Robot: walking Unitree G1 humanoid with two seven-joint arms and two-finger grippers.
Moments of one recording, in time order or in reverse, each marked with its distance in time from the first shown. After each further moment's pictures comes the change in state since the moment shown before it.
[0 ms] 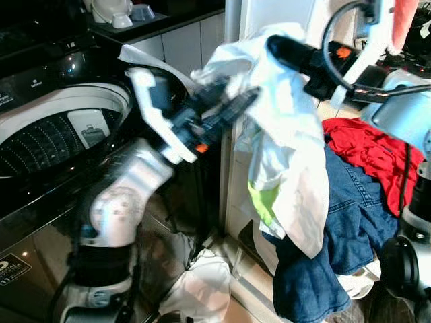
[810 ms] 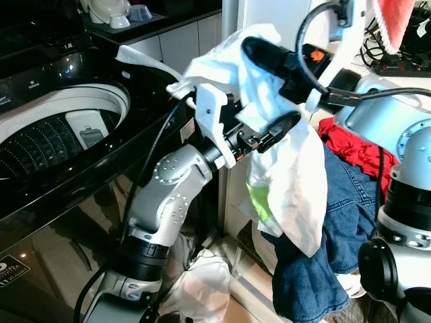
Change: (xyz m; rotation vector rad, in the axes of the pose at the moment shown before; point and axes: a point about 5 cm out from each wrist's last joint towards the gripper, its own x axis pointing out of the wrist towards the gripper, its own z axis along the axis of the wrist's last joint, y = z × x) left arm 0.036 -0.001 -0.046 0.206 0.130 0.106; right arm 0.018 0.019 -0.011 0.054 -0.013 0.064
